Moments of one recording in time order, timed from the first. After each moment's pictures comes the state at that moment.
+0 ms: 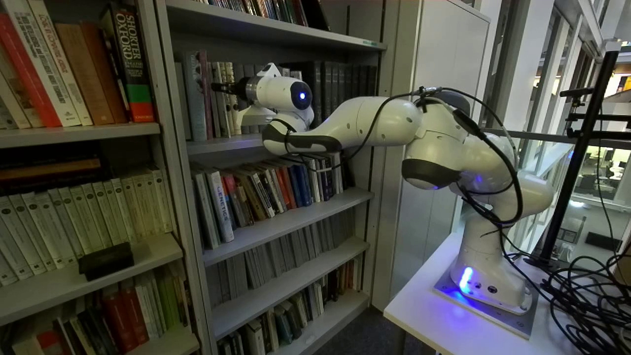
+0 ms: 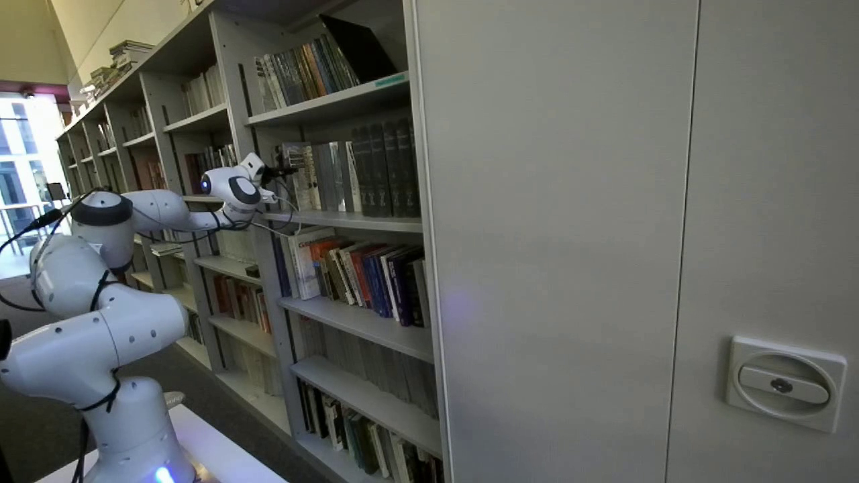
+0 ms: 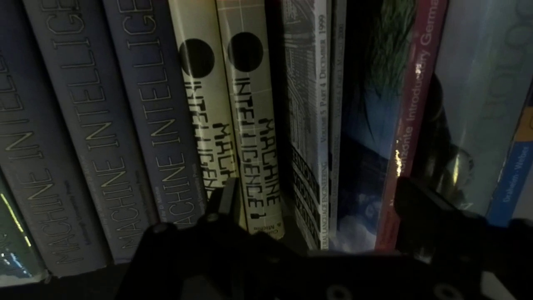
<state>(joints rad) -1.60 -1.03 1.61 -1.54 0.31 3.28 0.77</state>
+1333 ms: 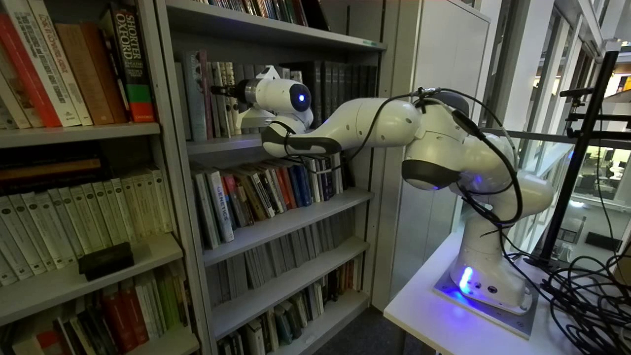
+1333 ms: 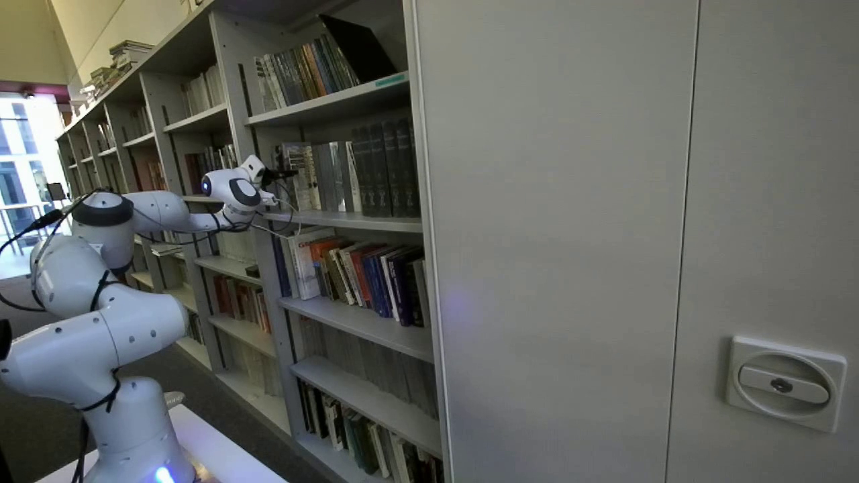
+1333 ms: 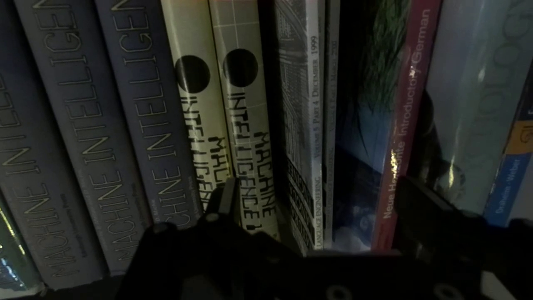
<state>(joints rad) -1.61 -1.03 1.62 -1.54 0.31 3.28 0.77</state>
